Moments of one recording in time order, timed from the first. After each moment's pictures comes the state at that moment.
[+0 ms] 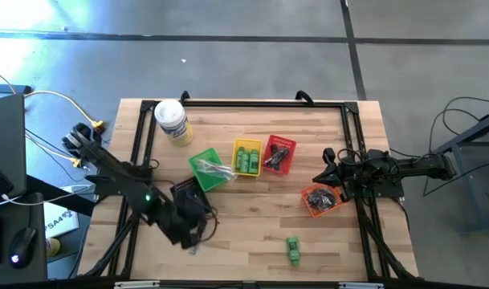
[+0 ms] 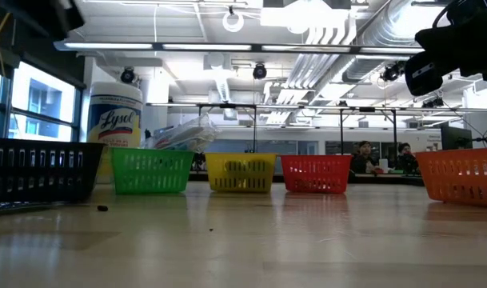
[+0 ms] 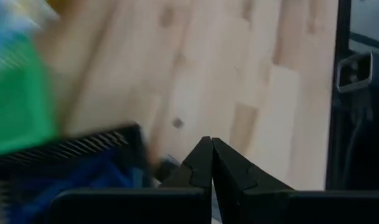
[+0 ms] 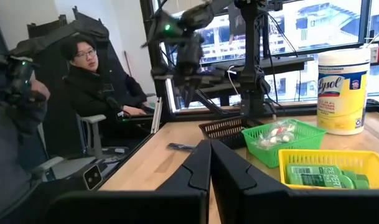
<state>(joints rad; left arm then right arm) -0.69 1.38 1.06 -0.66 -0.39 -0.89 0.07 0.08 0.01 0.17 -0.19 0.16</state>
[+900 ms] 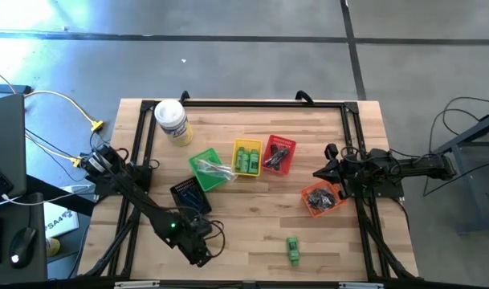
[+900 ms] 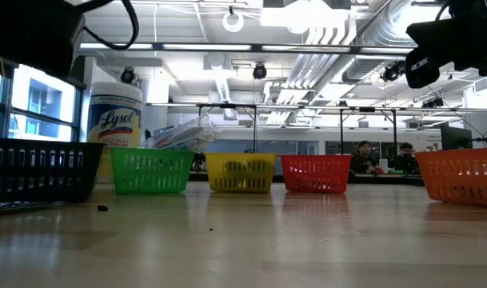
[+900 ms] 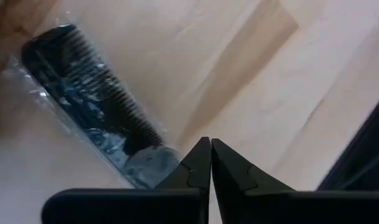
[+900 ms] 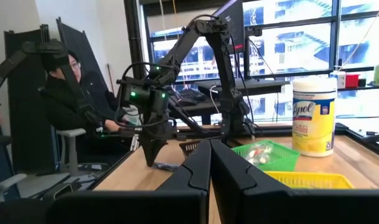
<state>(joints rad) -0.73 1.75 1.06 -0.45 -0.11 -1.40 0.07 0.08 0.01 0.24 -0.11 0.10</state>
